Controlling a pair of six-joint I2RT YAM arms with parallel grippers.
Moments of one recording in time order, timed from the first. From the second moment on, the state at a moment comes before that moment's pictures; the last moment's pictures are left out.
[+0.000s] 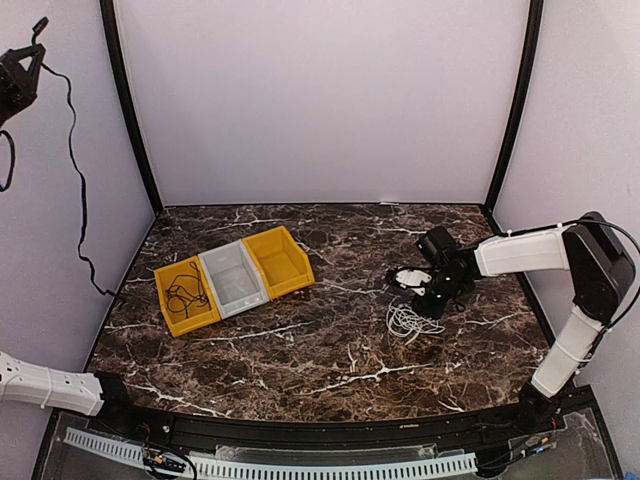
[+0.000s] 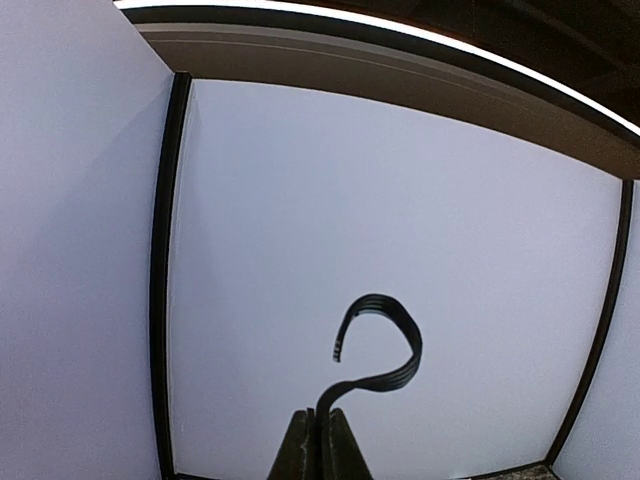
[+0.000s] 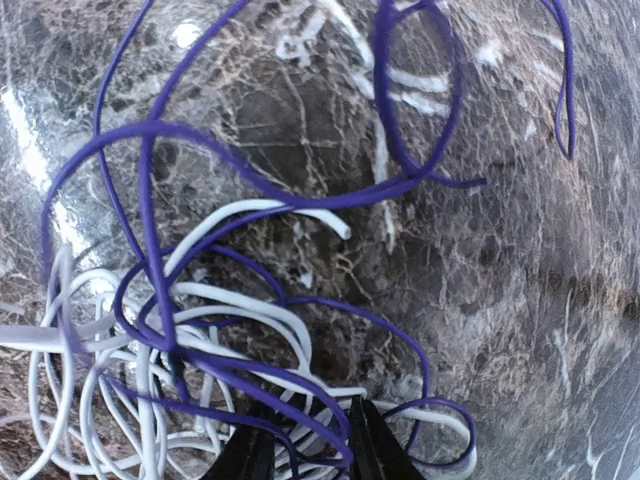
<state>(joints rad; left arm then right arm) -0.87 0.95 1.85 -0.38 -0.76 0.19 0.54 1.68 0.92 -0.44 -0.02 -0.54</state>
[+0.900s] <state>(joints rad) -0.87 1.09 1.73 -0.48 -1.02 0.33 0.52 1.39 1.18 -0.73 -0.24 -0.58</state>
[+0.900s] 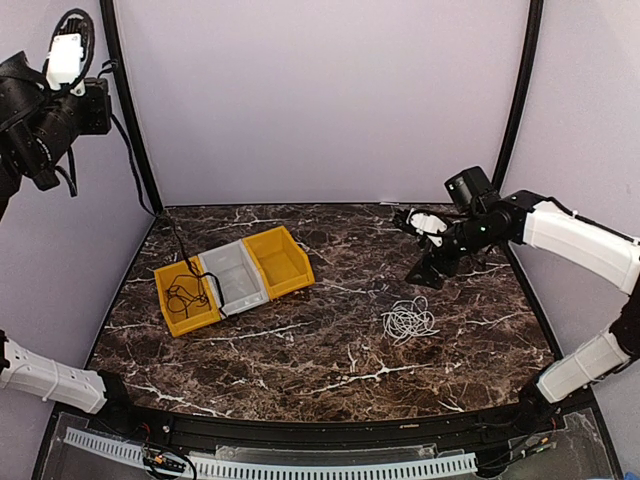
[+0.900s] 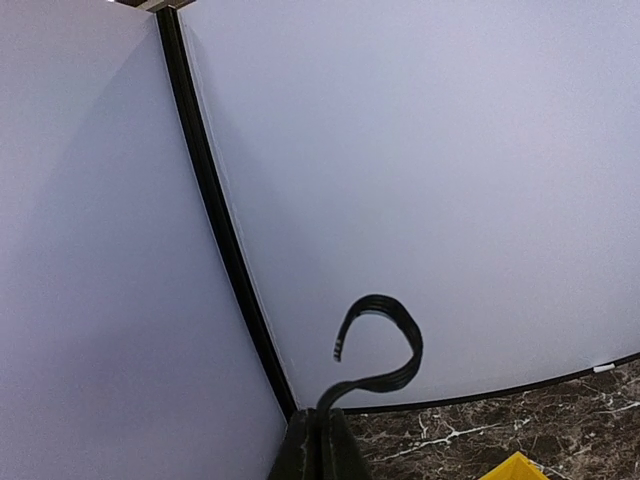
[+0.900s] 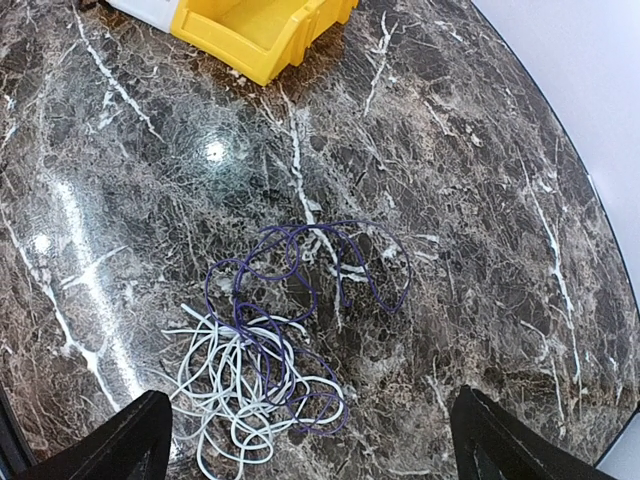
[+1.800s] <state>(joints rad) -0.53 1.21 1.62 -0.47 -0.89 0.30 0.52 1.40 0.88 -0.48 -0.32 -0.56</state>
